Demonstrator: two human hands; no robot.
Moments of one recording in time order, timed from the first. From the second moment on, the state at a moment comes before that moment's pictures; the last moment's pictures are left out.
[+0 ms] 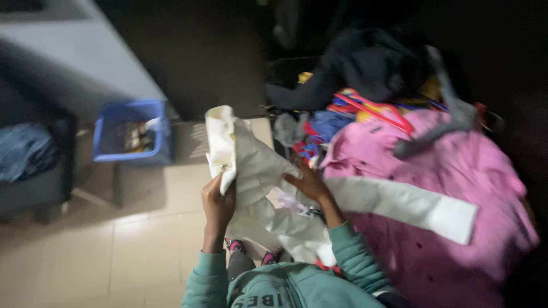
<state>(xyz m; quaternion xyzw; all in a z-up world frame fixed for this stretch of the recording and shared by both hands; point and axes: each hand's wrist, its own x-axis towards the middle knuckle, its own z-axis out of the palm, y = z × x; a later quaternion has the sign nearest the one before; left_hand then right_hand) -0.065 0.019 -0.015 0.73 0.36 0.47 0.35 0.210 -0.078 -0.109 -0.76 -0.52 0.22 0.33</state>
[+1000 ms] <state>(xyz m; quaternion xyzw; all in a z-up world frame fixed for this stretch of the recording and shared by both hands) -0.289 0.098 -0.009 0.78 0.34 0.40 0.34 0.026 0.166 -0.123 -0.38 -0.36 0.69 0.50</state>
